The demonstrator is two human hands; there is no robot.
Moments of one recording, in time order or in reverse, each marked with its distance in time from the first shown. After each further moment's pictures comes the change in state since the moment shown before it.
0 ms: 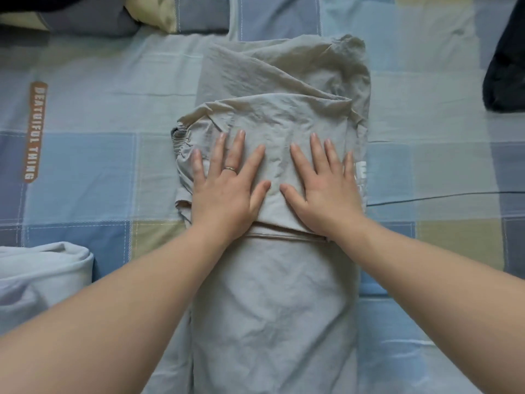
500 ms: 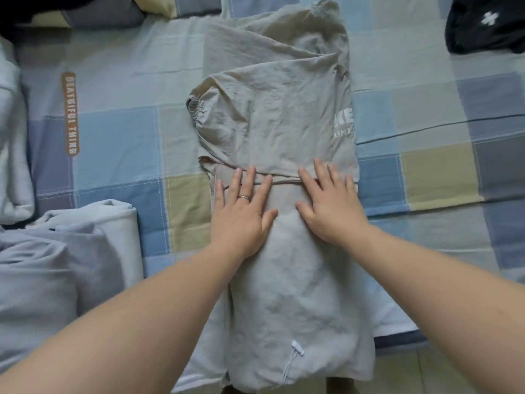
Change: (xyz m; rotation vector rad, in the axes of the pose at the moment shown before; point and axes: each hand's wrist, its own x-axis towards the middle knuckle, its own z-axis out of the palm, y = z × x) left_hand -0.128 0.002 0.004 -0.025 -0.292 0.099; right_hand -0.130 -0.036 0.022 0.015 -0.169 0.114
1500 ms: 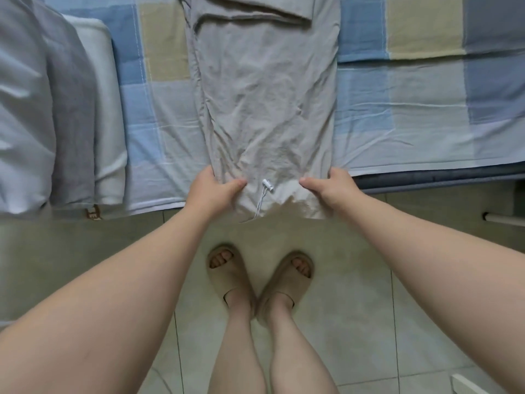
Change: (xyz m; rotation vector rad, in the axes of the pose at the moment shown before) left_hand -0.235 0.049 0.093 -0.930 -0.057 -0.636; right_hand -0.234 0.032 0.134 1.085 -0.158 0.509
